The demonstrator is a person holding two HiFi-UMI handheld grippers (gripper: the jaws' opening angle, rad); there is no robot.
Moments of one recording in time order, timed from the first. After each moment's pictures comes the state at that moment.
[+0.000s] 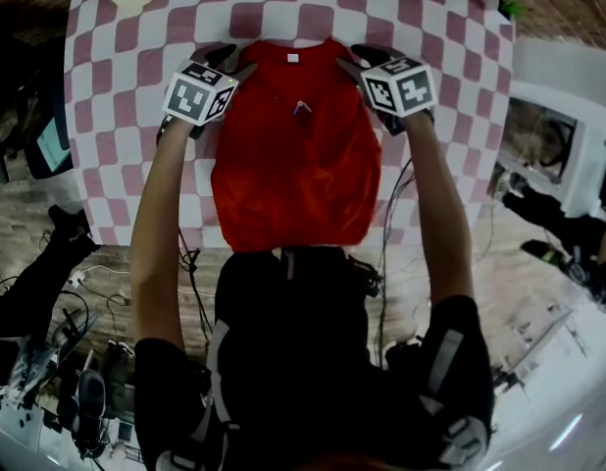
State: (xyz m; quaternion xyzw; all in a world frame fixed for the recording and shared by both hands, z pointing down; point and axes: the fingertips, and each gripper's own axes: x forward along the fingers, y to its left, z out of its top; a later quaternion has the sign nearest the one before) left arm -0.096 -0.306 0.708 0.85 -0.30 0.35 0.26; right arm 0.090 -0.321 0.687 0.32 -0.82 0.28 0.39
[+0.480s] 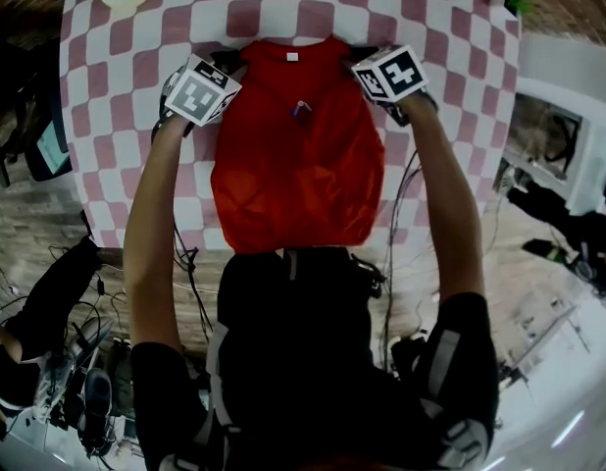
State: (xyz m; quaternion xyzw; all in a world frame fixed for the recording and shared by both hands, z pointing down) left arm -0.099 -0.300 0.727 0.83 -0.24 0.45 0.21; right arm 0.105 -0.319 0.732 0.27 -0.77 0.27 0.50
